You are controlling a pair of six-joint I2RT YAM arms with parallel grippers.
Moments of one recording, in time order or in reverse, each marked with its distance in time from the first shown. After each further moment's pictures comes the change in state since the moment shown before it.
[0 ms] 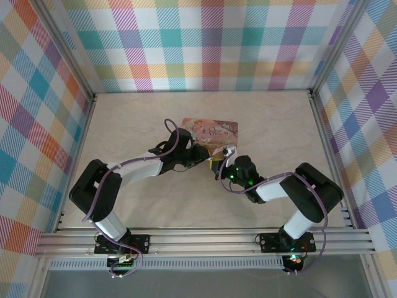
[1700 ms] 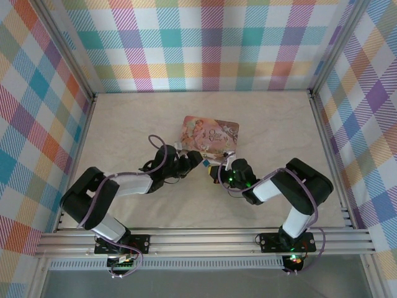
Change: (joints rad) left arm 0.045 -0.083 -0.368 0.471 -0.042 -0.177; right arm 0.013 0.081 -0.002 0.000 -0.052 0.249
